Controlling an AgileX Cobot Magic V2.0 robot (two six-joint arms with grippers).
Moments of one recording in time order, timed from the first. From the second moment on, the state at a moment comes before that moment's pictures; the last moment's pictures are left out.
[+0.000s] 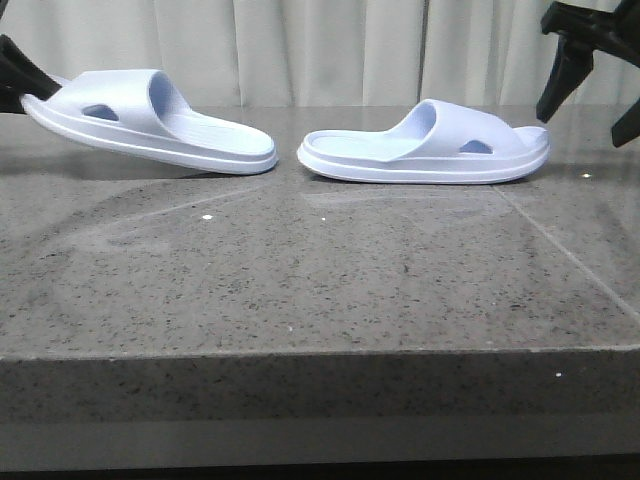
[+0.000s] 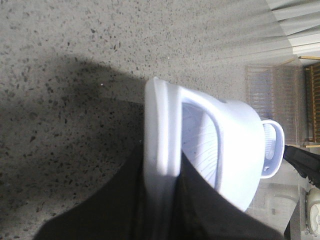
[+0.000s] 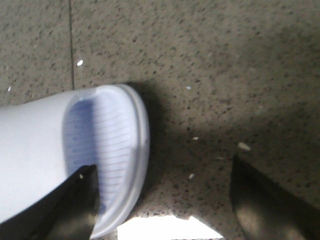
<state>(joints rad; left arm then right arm) 0.25 2.03 -1.59 -1.16 1.20 0.55 -0.08 1.75 -1.37 0.44 0.67 -0.05</state>
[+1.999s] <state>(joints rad) 0.25 2.03 -1.59 -1.16 1.20 0.55 -0.10 1.99 -1.47 0.96 0.92 -0.31</state>
